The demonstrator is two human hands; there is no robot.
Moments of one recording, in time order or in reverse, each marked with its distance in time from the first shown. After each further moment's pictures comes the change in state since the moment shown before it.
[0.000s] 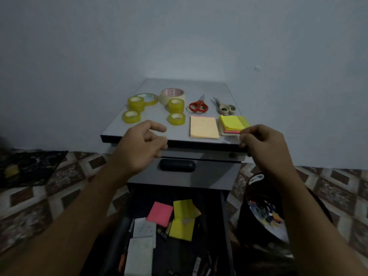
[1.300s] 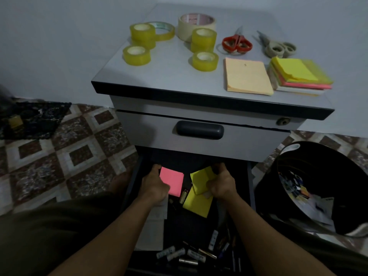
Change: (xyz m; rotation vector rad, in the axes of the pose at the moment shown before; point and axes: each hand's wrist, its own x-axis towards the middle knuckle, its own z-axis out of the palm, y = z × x) left_hand -0.027 -0.271 0.083 0.295 -0.141 -0.645; right_hand -0.073 0.197 0.200 -0.341 -0.492 0.586
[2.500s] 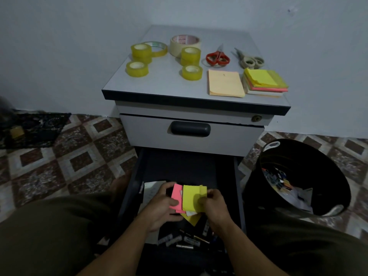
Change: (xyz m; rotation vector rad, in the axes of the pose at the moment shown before) left_hand -0.078 -0.007 0.019 -0.743 -0.467 -0.236; right_hand -0.089 0.034 0.021 0.623 -0.048 0.171
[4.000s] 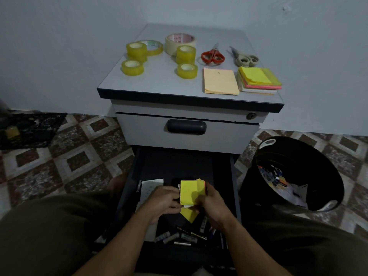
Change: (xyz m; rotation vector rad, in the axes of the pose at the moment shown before) left_hand -0.006 0.013 0.013 0.242 0.077 0.040; right_hand 0.005 0.002 -0.009 0.013 -0.241 -0.041
